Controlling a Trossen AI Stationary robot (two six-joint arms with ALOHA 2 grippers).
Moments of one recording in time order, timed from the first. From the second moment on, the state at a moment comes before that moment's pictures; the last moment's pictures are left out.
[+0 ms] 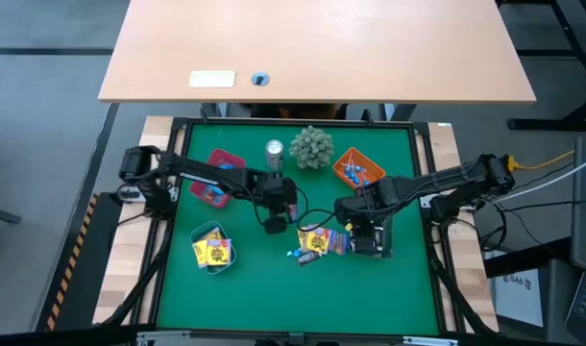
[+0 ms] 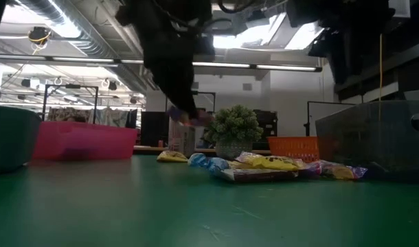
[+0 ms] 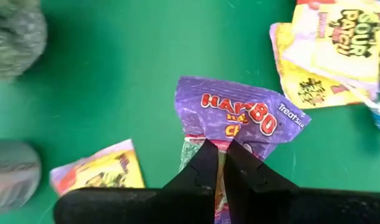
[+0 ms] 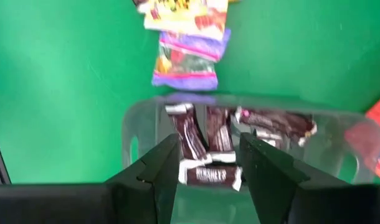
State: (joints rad) left arm 0.01 1.75 1.18 -0.50 -0.12 -0.08; right arm 0.22 1.54 1.29 -1.17 -0.09 0.28
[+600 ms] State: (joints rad) left arm 0.01 1.44 1.19 -1.14 -0.45 -0.26; right arm 0.22 1.54 1.29 -0.82 -0.08 0.09
